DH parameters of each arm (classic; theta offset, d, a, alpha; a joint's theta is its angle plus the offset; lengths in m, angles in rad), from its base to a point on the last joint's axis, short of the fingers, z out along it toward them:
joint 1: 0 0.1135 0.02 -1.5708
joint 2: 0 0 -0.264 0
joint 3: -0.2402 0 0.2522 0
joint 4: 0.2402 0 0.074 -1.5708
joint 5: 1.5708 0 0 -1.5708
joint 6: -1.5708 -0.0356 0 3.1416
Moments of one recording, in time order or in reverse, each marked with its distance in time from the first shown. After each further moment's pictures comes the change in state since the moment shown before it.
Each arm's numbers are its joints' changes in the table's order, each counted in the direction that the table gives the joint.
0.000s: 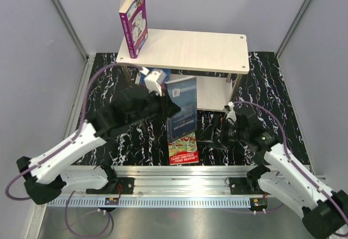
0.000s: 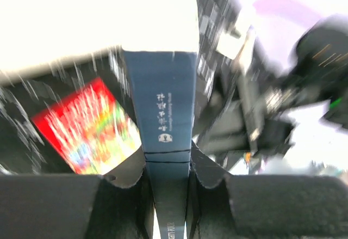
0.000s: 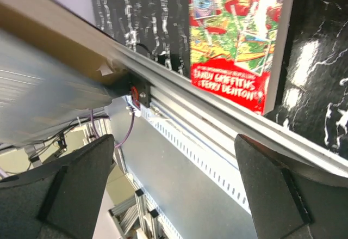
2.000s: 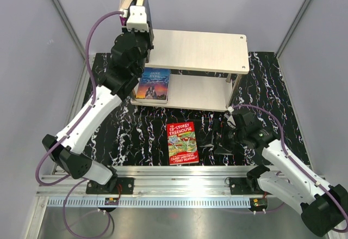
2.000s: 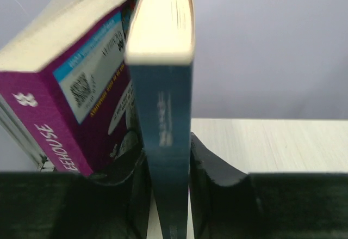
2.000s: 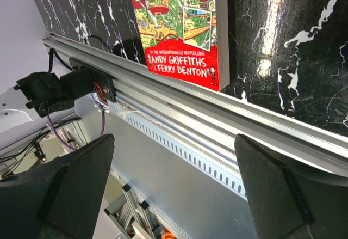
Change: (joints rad) left arm 0.330 0.363 -0.489 -0.475 -0.537 -0.726; right arm 0.000 0.025 -0.042 0.214 0.081 0.063
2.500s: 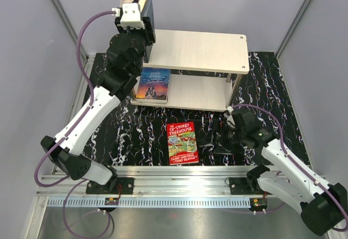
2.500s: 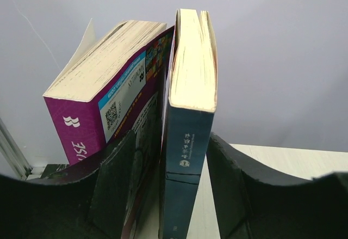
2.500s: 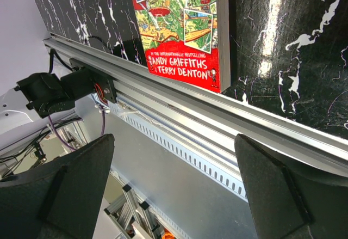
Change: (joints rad) left arm 0.002 -0.011 0.000 -0.099 -0.004 0.035; right arm 0.000 0.012 0.000 -0.015 -0.002 0.000
